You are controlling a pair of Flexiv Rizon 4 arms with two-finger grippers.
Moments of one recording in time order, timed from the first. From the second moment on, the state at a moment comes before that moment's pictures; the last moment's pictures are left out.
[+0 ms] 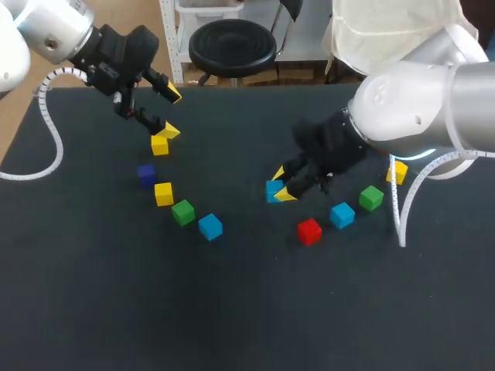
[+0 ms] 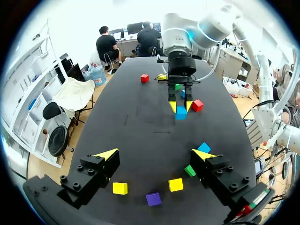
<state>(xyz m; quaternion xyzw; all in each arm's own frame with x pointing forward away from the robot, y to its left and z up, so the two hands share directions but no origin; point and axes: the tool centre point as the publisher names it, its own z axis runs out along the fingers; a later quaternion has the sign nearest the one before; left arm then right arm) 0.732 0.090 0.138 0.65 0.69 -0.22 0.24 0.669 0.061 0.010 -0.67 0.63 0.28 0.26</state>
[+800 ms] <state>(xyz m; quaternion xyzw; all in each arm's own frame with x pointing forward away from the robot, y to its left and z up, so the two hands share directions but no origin) 0.732 0.090 0.138 0.65 0.69 -0.22 0.24 0.688 0.064 -0.010 -0.68 0.63 0.28 0.25</state>
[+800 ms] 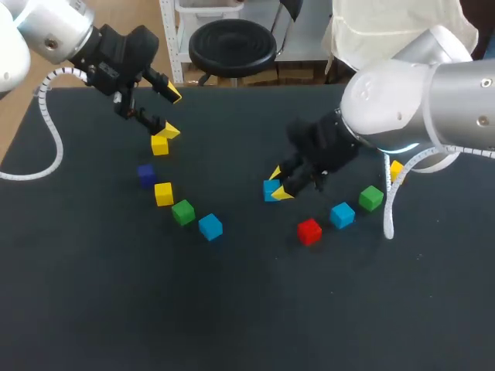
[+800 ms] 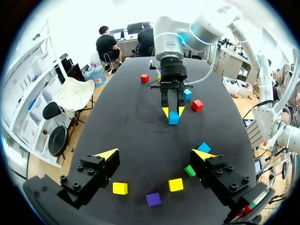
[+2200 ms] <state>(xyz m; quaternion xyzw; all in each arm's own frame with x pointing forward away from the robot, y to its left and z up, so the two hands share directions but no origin) 0.732 0.090 0.138 0.65 0.69 -0.22 0.24 0.704 0.064 -0.011 -0.67 0.64 0.28 0.25</state>
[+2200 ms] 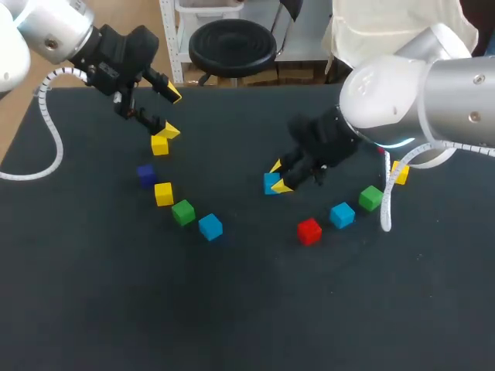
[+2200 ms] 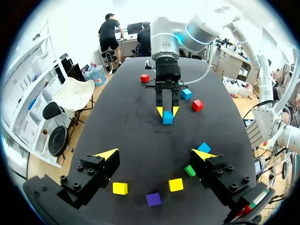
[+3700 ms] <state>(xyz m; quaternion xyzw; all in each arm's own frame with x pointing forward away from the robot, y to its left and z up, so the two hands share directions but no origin) 0.732 0.090 0.138 0.65 0.69 -0.22 0.24 0.703 0.065 -0.009 -0.67 0.64 0.28 0.25</state>
